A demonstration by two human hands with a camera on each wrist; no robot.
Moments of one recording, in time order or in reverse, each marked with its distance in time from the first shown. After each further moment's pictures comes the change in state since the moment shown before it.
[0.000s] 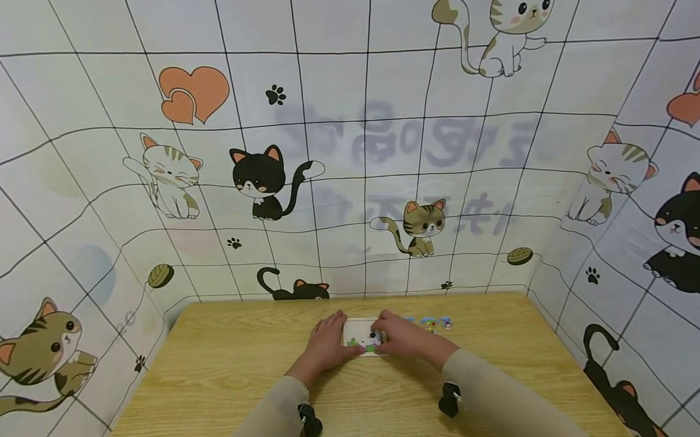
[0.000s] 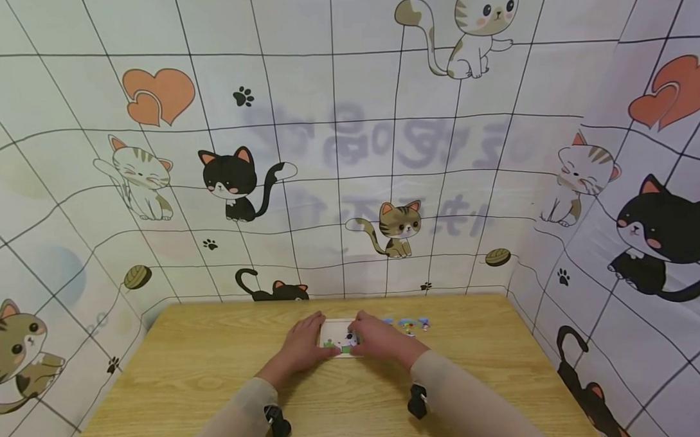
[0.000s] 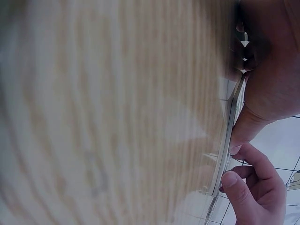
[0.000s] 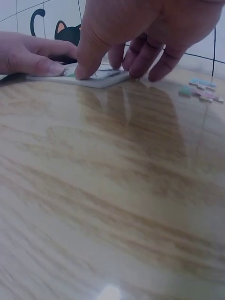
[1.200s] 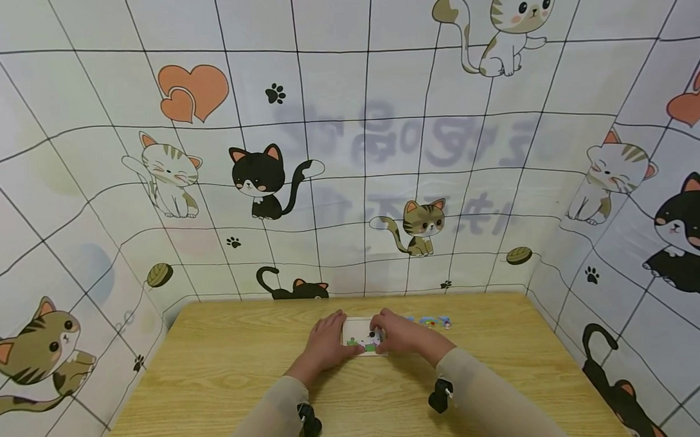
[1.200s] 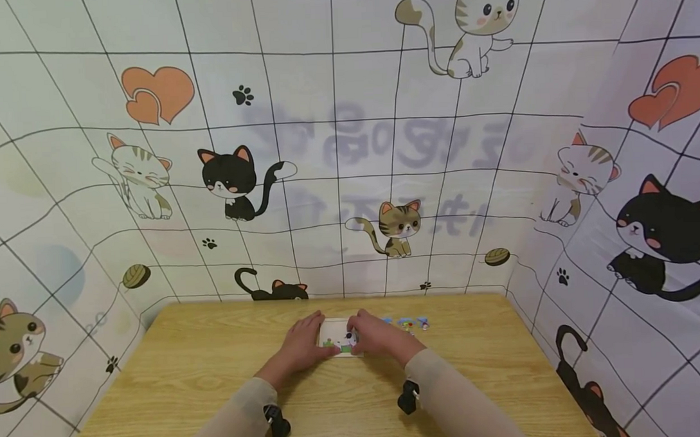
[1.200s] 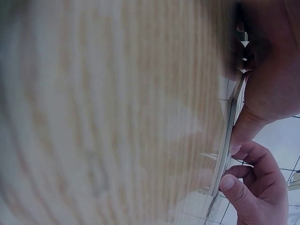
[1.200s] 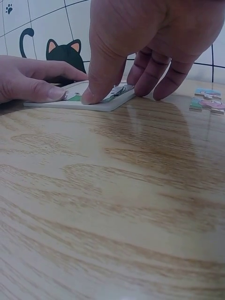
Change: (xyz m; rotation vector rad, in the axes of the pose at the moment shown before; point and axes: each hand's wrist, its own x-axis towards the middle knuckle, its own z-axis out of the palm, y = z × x) left_hand 0.001 -0.002 0.002 0.023 0.012 0.007; right_hand 0.004 -0.008 -0.011 0.073 -0.049 0.055
